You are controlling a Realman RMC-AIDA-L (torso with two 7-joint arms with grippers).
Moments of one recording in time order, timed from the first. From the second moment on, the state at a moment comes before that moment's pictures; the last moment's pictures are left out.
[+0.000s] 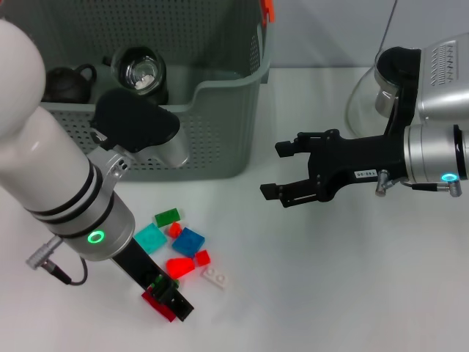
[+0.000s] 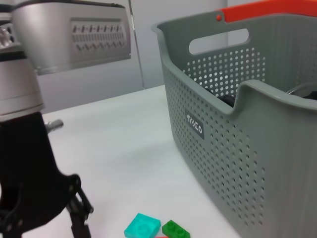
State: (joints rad) left arm -0.50 -2.18 1.55 1.46 2.68 1.72 -2.80; right arm 0.73 2.06 -1.02 -0.59 -1.94 -1.33 1.43
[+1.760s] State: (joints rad) left arm -0.51 -2.18 1.70 1.39 2.77 1.64 -2.93; right arm 0.72 2.07 -1.02 -0.58 -1.95 -1.32 1.38
